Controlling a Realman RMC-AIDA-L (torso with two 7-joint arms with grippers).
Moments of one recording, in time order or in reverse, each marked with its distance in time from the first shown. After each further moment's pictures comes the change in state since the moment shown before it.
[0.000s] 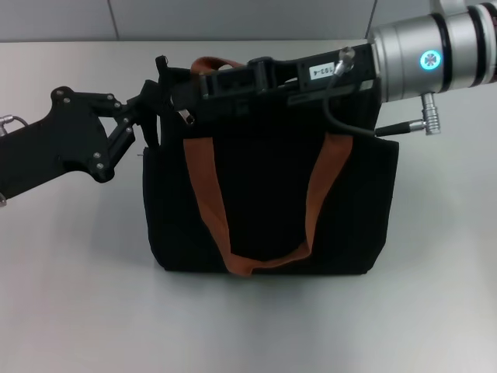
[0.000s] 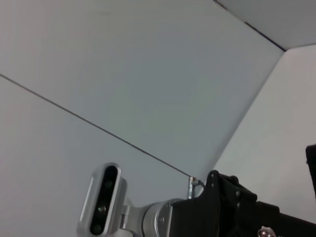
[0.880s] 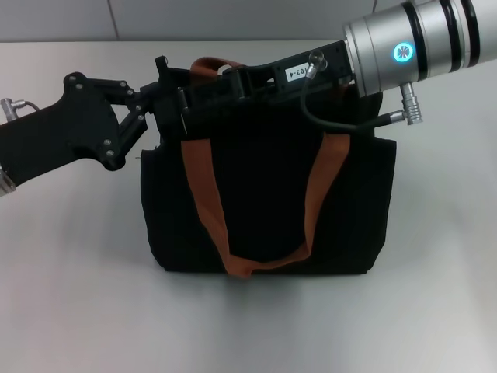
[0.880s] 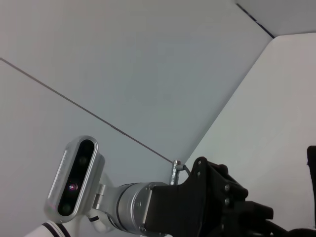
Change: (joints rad) left arm -0.042 -0.001 0.003 0.010 0.006 0.015 -0.058; right arm 0.036 0.005 -0.067 -0.055 -0.041 0.050 0.029
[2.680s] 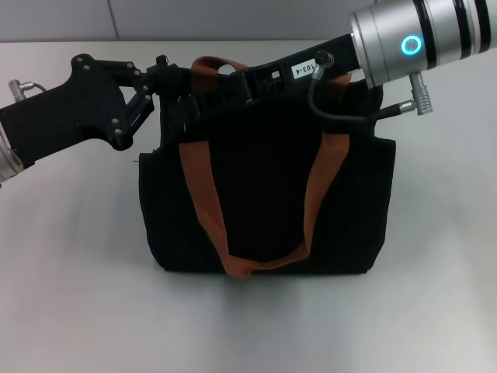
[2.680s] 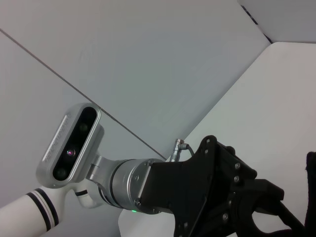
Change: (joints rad) left arm -0.040 0.001 -0.003 -0.004 -0.005 -0.038 -0.038; right arm -0.023 0.002 -0.035 -0.131 -0.044 -0.012 -0.007
